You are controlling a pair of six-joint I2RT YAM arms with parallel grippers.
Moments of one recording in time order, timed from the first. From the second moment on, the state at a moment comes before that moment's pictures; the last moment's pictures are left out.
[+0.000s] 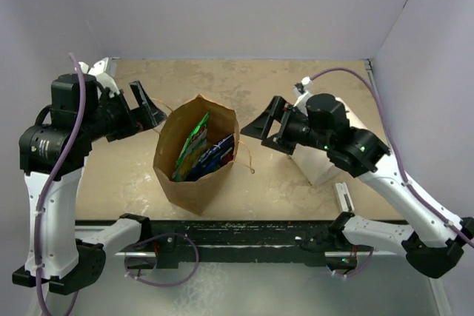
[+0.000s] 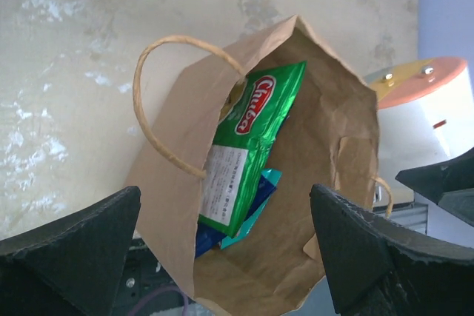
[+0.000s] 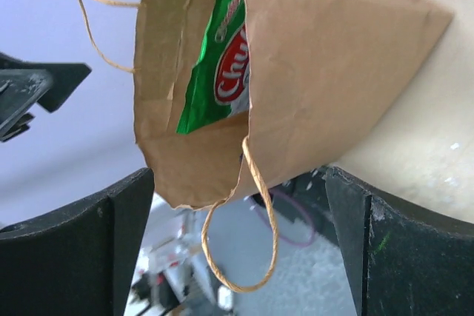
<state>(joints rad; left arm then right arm) -0.18 1.08 1.80 -1.33 0.15 -0.51 0.76 1.04 1.30 -0.69 -0.11 1.02</state>
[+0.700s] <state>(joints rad) -0.17 1.15 1.62 -1.21 0.29 -0.55 0.82 1.09 1.12 -0.58 -0.44 1.10</state>
